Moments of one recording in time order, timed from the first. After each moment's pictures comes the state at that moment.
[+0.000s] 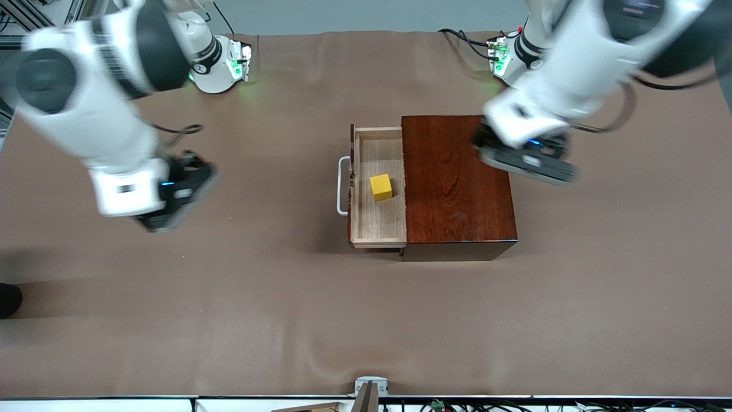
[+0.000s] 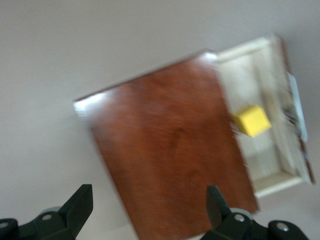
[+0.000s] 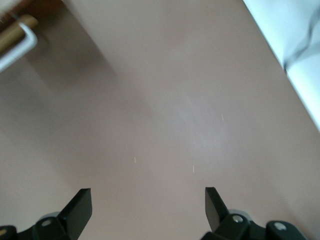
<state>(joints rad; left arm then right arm) -0.36 0.20 -0.19 -1.40 -0.01 1.59 -0.15 0.18 0.28 0.08 -1.33 -0.07 1.59 -0.62</state>
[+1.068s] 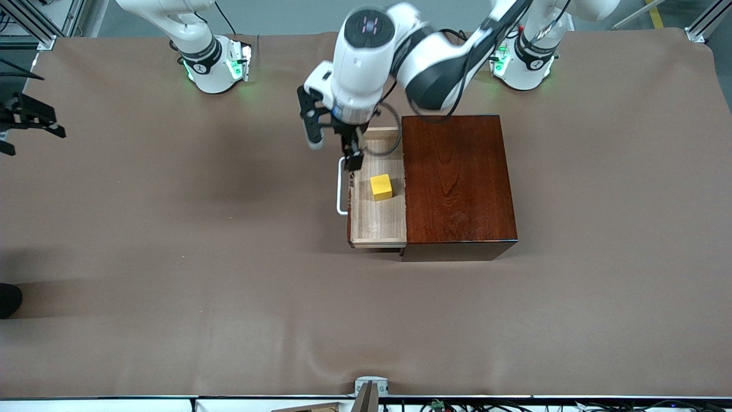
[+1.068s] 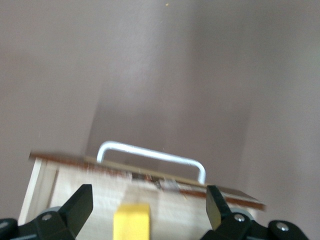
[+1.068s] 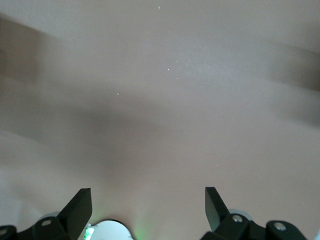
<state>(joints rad) -0.68 0.54 -0.25 -1.33 -0.01 2.04 0.53 0.02 0.00 -0.13 -1.52 0.03 1.42 -0.39</state>
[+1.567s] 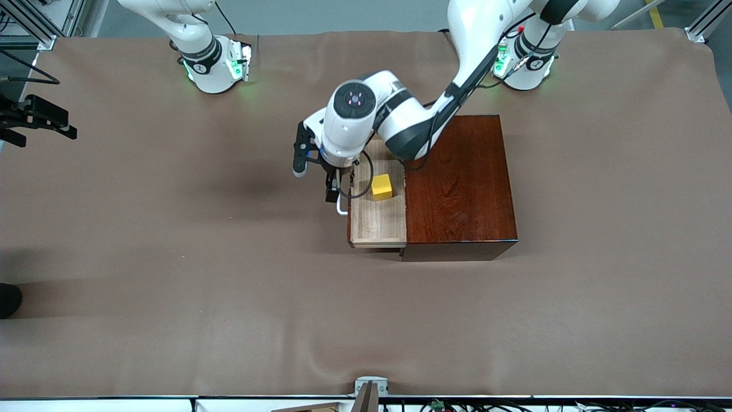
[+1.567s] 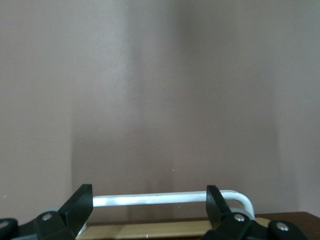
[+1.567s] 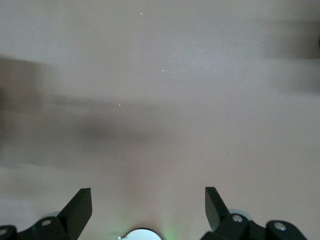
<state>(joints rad) -0.69 0.73 -0.25 -1.30 -0.01 2.18 0.77 -0.05 -0.01 -0.04 -1.52 0.04 1.42 -0.16</state>
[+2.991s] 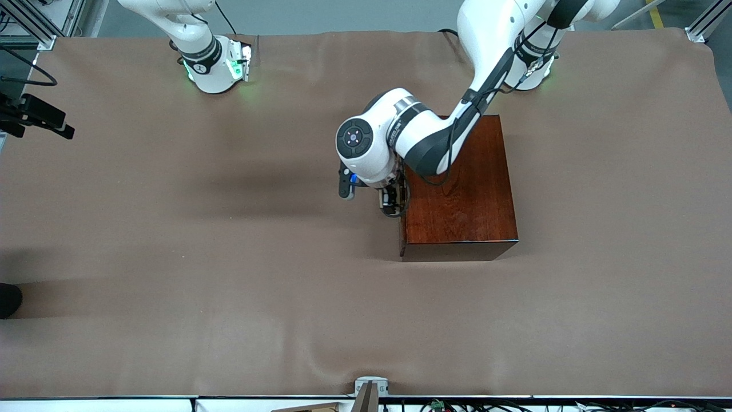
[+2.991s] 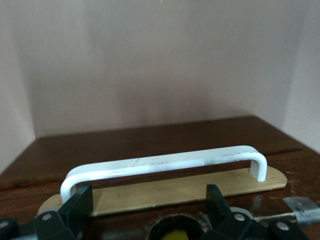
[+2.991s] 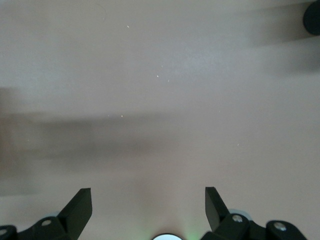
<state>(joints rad) -0.68 0.72 -0.14 -1.24 0.18 1.67 0.78 -0.05 -0.03 -0.03 -1.52 0.04 1.44 -0.01</state>
